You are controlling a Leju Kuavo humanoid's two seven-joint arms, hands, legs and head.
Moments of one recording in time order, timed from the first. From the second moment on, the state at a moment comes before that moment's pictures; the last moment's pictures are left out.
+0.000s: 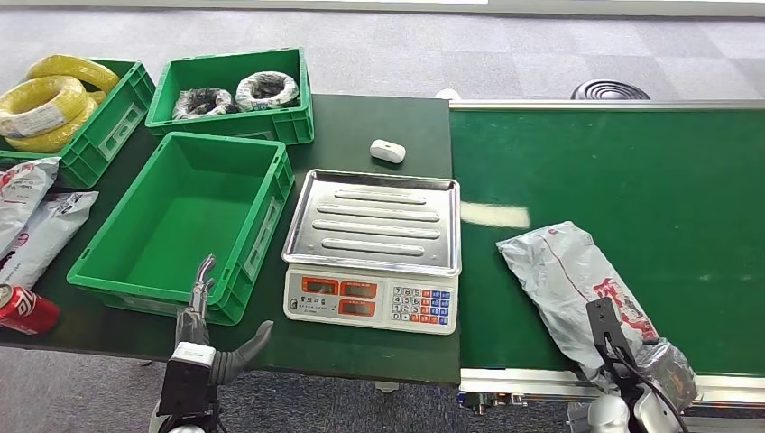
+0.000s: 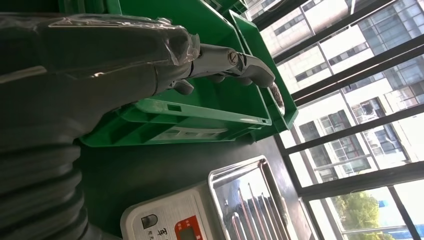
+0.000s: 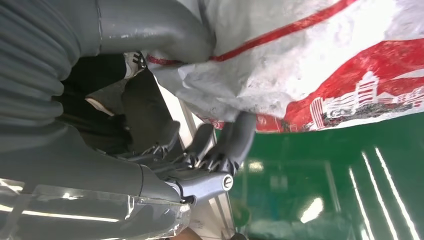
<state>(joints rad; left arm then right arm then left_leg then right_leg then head) 0.10 -0.19 -0.13 -1.56 -0.29 0.31 -0.54 -0.13 0.10 -0.53 -1.12 1.41 -0.25 0.28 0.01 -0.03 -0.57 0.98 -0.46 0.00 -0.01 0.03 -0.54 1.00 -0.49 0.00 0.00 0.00</state>
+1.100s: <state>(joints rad) 0.08 -0.19 -0.11 -1.56 -0.29 0.29 -0.54 -0.05 0.19 -0.45 -1.29 1.28 -0.18 0.14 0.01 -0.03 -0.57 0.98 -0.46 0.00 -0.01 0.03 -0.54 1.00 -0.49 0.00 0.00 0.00</state>
